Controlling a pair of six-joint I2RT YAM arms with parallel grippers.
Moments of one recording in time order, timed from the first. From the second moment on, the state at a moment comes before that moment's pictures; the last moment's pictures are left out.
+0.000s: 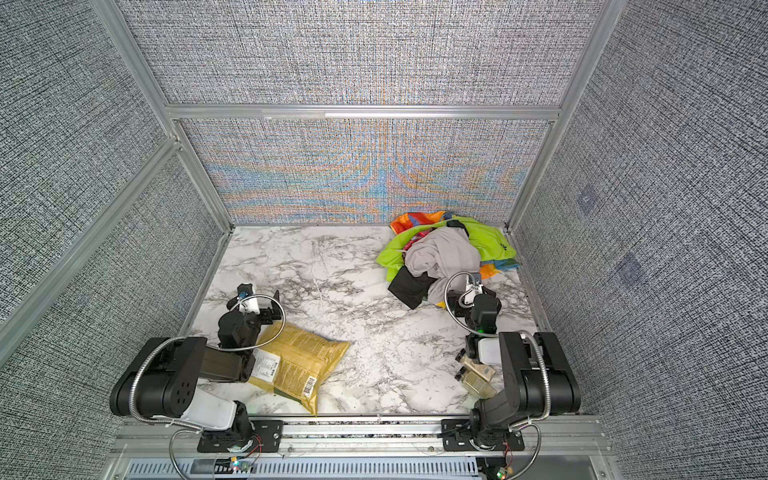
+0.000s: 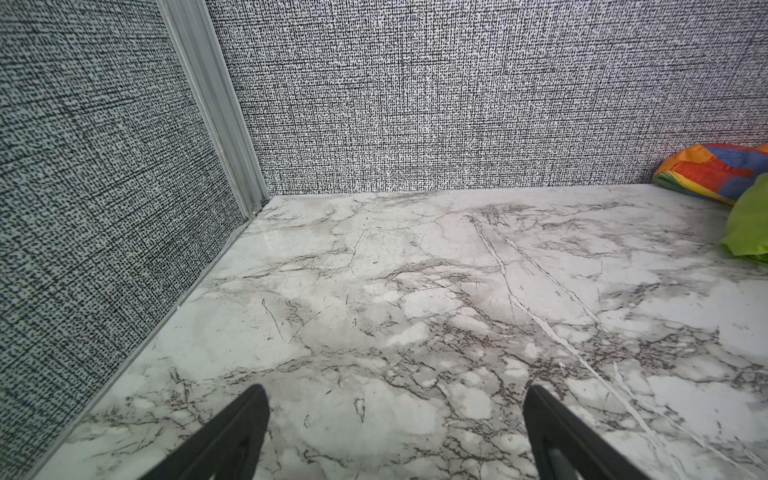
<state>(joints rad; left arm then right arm) -0.02 1.51 0.17 1.19 -0.05 0.03 0.00 1.52 0.32 0.87 0.05 -0.07</state>
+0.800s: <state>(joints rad) -0.16 1.14 0.66 0.55 -0.03 -0.21 0.12 1.14 0.78 0.12 0.16 0.10</state>
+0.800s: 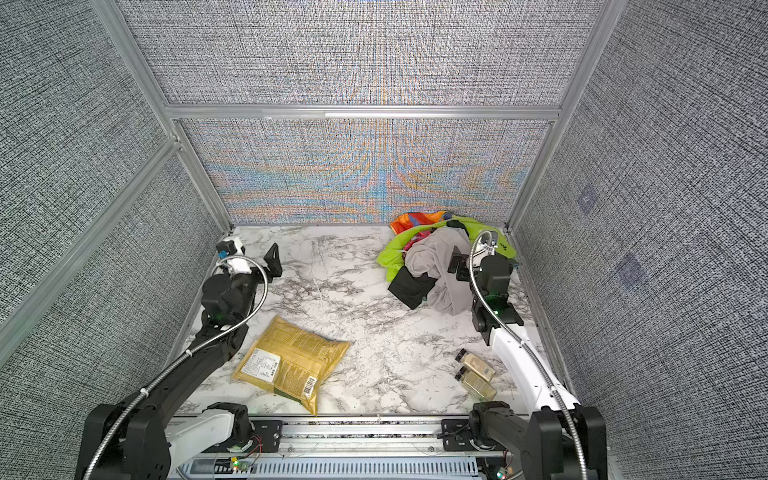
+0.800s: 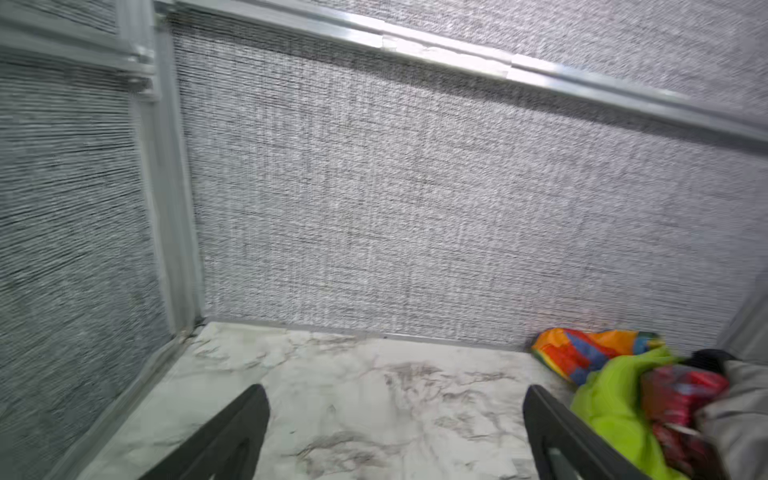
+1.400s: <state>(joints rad) -0.25 1.46 1.10 0.14 0.61 -0.22 0.40 1.54 1.19 -0.25 0.11 0.06</state>
